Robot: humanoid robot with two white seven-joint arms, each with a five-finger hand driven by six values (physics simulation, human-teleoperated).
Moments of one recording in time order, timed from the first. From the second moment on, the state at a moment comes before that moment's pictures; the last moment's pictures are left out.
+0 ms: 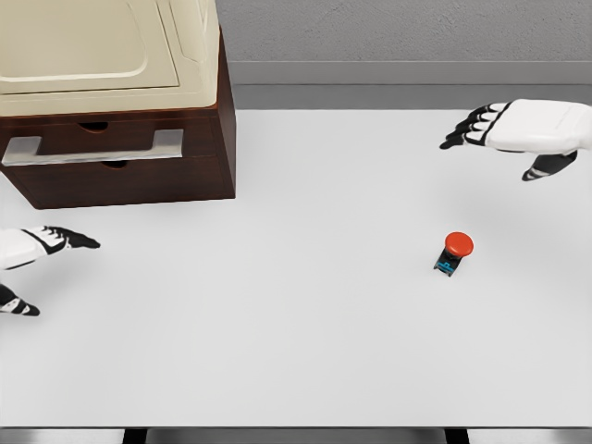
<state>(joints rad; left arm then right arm) -0.03 1.24 -0.35 -1.55 0.01 -0.61 -0.38 -0.90 -1.01 0.78 -1.45 0.31 -0.61 0.61</state>
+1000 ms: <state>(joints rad) -0.58 1.24 -0.59 -1.76 0.51 -0.42 -0.61 -0.93 -1.02 1.11 -1.53 0.32 -0.61 0.61</state>
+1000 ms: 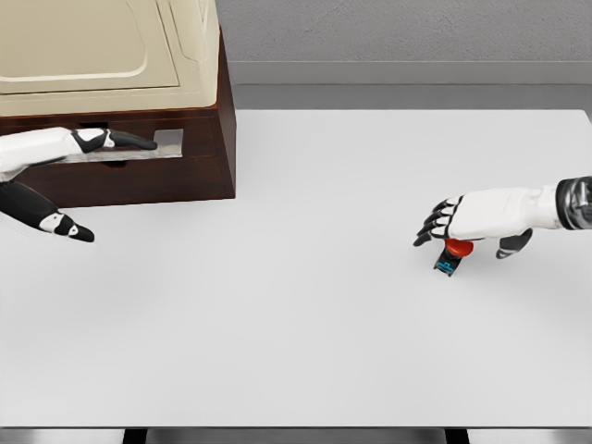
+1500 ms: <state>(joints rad) -0.63 1.22 -0.59 -1.74 0.43 -0.06 -0.61 -0.93 -1.02 1.11 -1.53 0.32 -0.61 0.61</state>
